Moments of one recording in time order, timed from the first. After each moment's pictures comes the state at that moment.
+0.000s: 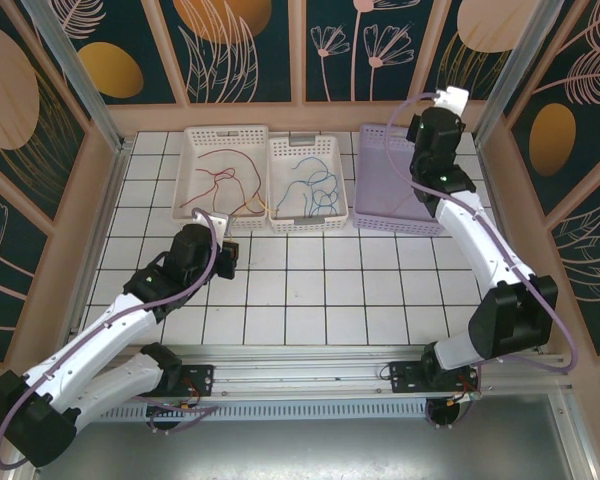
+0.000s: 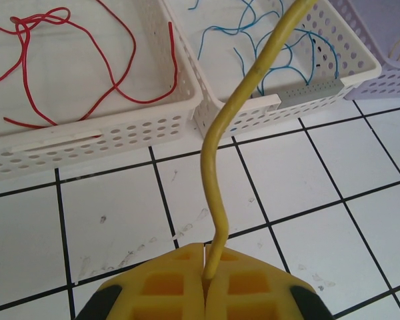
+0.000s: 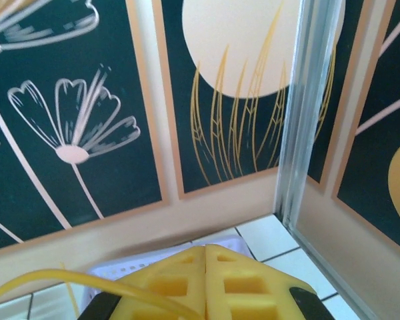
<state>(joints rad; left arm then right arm) -0.61 0.90 0.70 -0.43 -0.11 -0.32 0.25 1.46 1.31 0.02 0.58 0.13</state>
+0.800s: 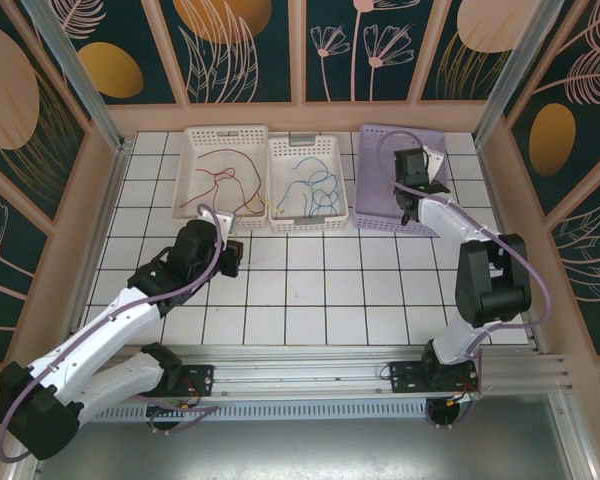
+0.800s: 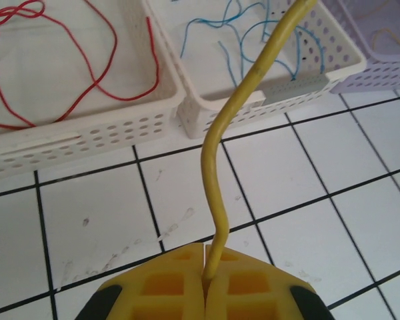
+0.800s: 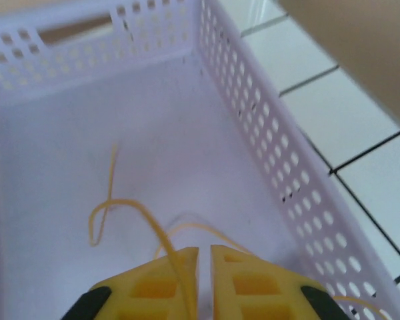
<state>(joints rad) -0.61 0.96 0.74 -0.43 -0.06 -0.32 0.21 1.67 1.16 -0.29 0.49 0.48</state>
